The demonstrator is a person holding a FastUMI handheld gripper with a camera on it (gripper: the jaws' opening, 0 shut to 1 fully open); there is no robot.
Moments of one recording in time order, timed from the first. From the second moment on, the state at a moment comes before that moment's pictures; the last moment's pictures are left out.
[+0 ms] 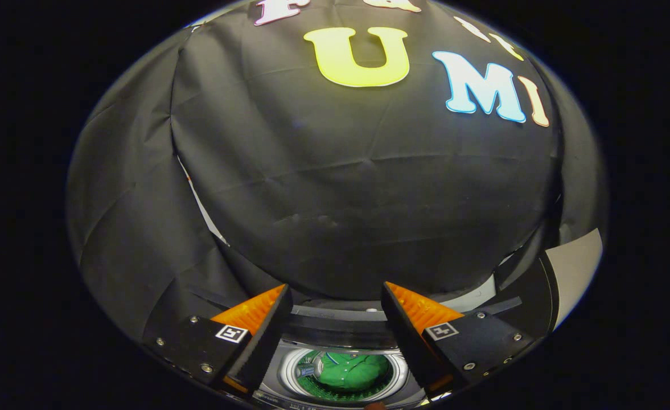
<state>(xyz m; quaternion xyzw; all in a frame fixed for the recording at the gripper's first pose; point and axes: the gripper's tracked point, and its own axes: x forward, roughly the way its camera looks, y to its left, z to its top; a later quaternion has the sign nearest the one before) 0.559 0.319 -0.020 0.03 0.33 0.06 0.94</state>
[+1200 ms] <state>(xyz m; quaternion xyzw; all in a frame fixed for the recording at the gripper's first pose) 0.457 0.337 -0.038 0.04 0.29 0.09 0.95</state>
